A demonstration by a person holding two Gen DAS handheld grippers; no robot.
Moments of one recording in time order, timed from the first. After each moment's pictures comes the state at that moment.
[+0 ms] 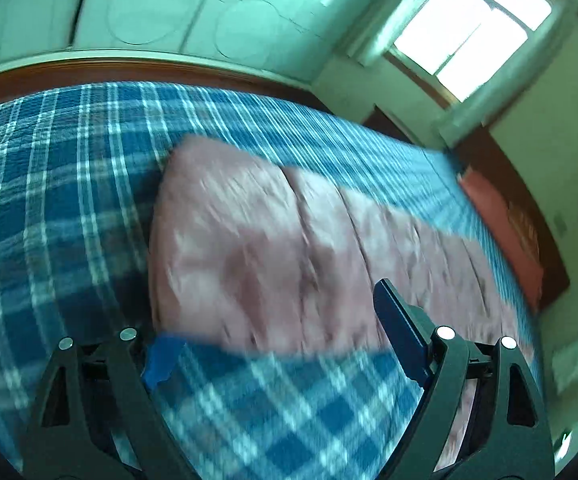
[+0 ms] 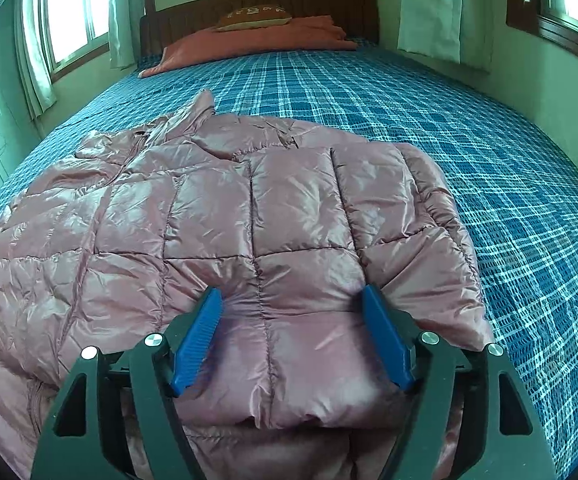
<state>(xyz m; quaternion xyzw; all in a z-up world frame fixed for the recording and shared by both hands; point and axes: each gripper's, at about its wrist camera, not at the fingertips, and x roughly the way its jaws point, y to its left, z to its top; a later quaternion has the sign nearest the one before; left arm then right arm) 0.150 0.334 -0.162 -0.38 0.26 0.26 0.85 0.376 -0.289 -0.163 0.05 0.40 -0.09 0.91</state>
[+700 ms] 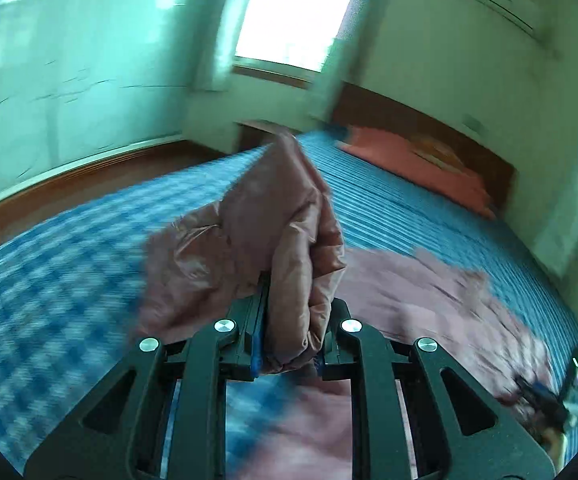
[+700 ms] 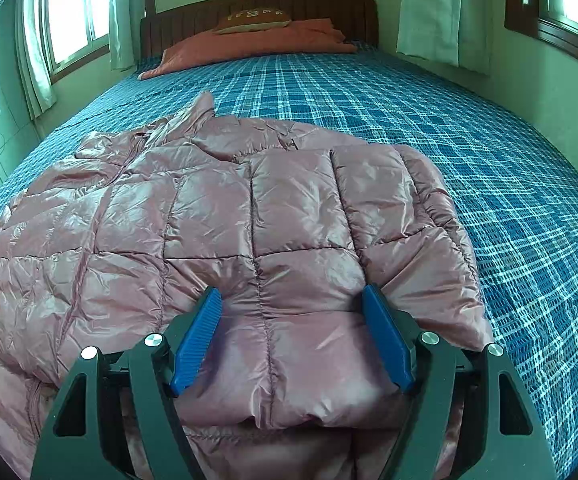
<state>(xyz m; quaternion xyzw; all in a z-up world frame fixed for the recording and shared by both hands) 0.303 0.138 -0.057 -0.15 0.25 0.08 0.95 0.376 -0.289 -0.162 0.05 0.40 -0.09 0.91</state>
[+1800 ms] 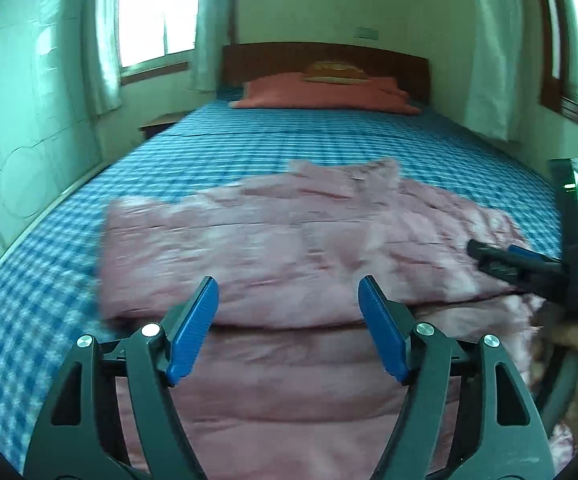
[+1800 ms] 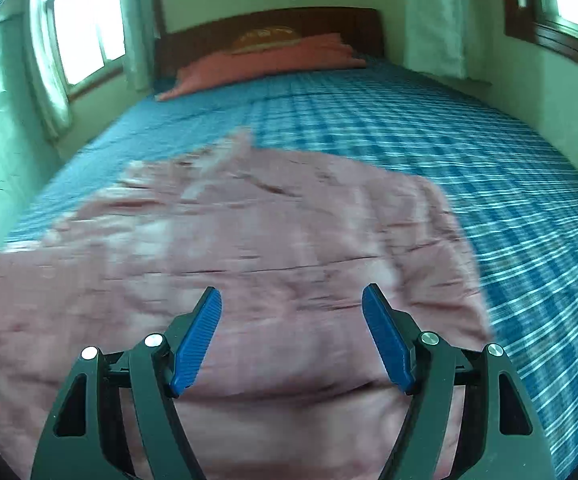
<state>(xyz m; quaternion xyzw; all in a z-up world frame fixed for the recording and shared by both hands) 0.279 0.003 -0.088 0.01 0.30 -0.01 0.95 0.352 -0.241 -0.114 0.10 0.37 -0.03 0.92</state>
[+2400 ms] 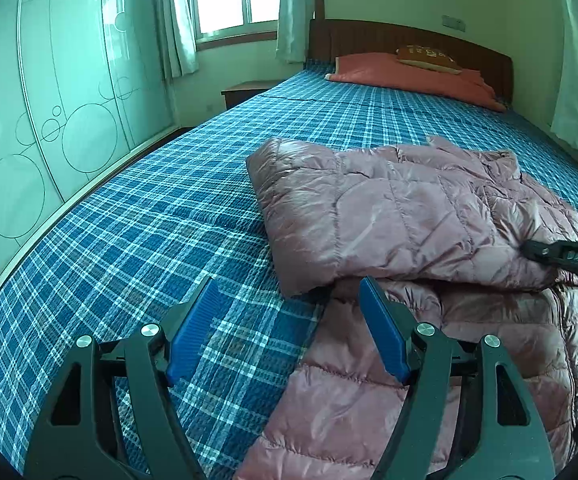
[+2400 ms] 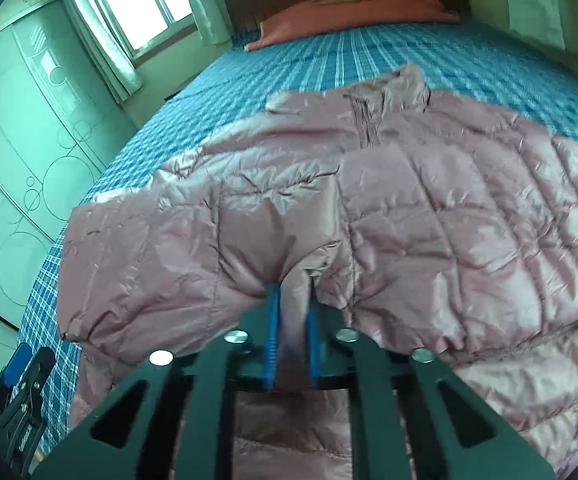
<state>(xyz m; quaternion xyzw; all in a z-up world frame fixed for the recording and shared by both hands) 0.274 0.123 -0.114 -0.01 0.34 0.10 0.93 0.373 -0.142 -0.124 0.12 0.42 0.08 0.90</state>
